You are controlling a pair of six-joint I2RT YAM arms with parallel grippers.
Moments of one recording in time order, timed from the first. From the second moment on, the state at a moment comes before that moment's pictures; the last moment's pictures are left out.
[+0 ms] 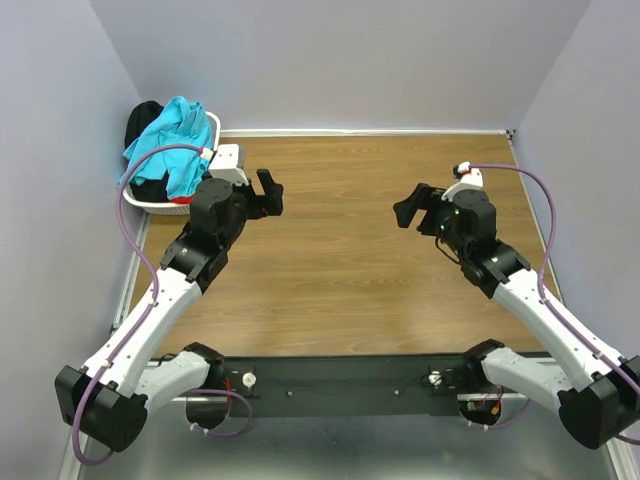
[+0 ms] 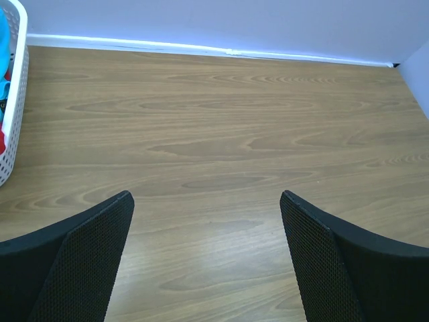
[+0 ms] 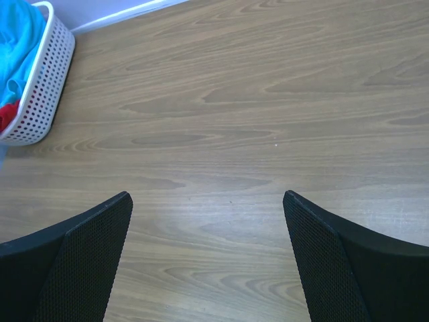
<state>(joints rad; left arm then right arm) -0.44 1.00 0.95 -0.15 -0.17 -0.32 0.45 1.00 0.83 -0.16 0.16 0.47</state>
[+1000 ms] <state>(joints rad) 0.07 1.84 1.76 -0.30 -0.56 -0.44 0.45 0.91 0.84 -0.21 0.05 0.44</state>
